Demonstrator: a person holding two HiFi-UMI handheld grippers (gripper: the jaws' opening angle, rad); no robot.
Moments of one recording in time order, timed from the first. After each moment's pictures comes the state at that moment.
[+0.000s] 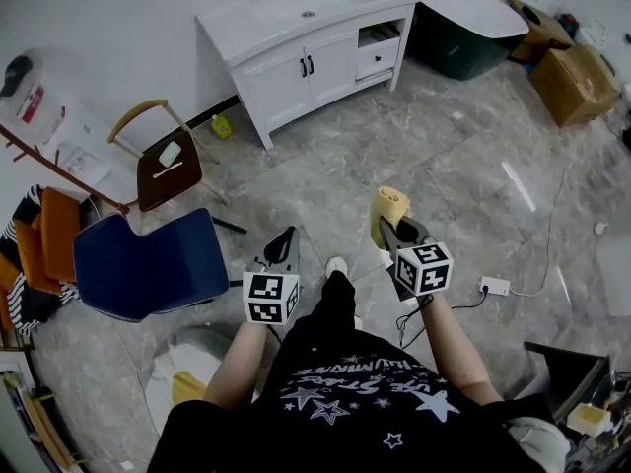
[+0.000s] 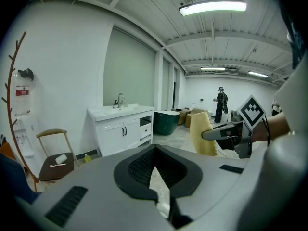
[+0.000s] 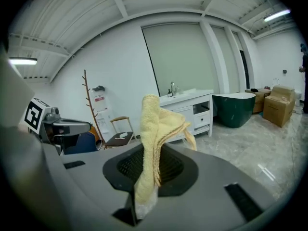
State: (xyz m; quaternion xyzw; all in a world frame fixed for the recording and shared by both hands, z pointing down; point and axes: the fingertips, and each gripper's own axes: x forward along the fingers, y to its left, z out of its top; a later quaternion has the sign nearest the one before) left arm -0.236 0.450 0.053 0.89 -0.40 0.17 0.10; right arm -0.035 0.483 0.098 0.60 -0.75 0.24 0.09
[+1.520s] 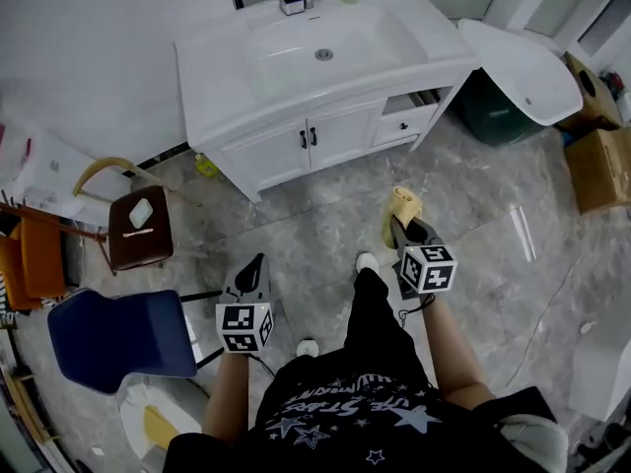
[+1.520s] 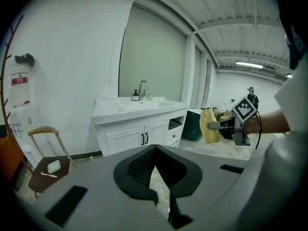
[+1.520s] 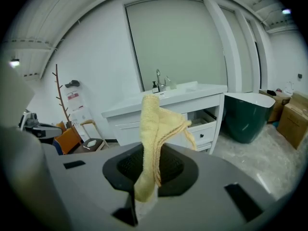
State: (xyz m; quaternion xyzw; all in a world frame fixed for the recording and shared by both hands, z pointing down) left arm -0.139 0.027 0.106 0.81 -0.52 0.20 0.17; right arm 0.171 -0.018 0.156 0.58 -0.76 0.26 0.15
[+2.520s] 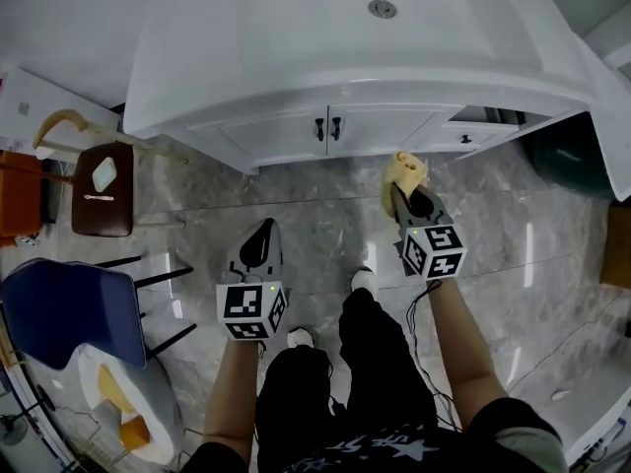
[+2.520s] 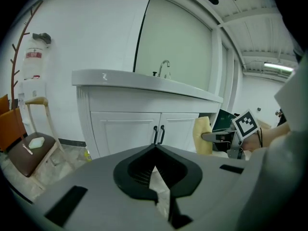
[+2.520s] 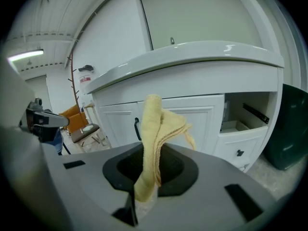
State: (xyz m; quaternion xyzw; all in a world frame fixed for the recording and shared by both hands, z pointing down) left arm -0.086 -0.180 0.295 0.74 -0.62 0.15 0.21; right arm 0.147 -0.277 0.360 0.46 -0.85 0.20 0.18
